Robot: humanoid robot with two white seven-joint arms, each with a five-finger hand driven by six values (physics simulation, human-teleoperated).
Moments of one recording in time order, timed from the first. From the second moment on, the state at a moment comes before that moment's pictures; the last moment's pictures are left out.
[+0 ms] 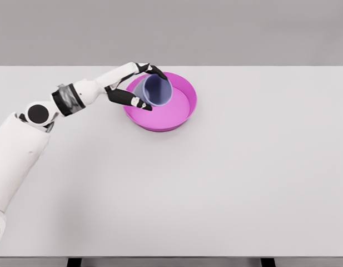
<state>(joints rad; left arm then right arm) -0.72 0.36 -0.55 -1.01 0.20 -0.61 -0.61 0.03 0.00 -0.05 0.00 0.10 -0.09 0.05</state>
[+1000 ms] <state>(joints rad) -0.78 0.27 -0.62 -0.83 0.20 -0.61 -0.61 0.03 0.00 -0.05 0.00 0.10 -0.09 0.06</state>
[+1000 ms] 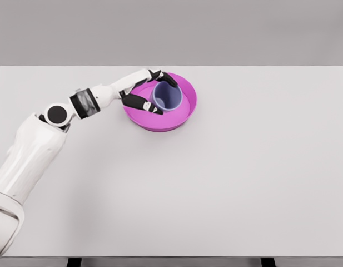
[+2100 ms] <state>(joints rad) -0.83 0.22 -0.66 -0.72 0.20 -0.61 -0.61 0.03 0.00 -0.05 0.00 0.10 -0.09 0.06</state>
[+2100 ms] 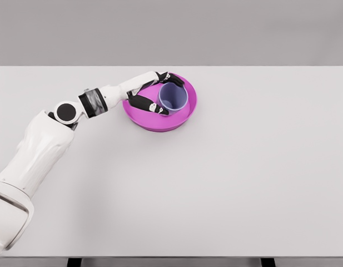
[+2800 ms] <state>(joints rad) -0.84 0.18 -0.68 -0.70 0.20 -0.61 -0.61 0.03 0.00 -0.05 0.00 0.10 -0.09 0.06</state>
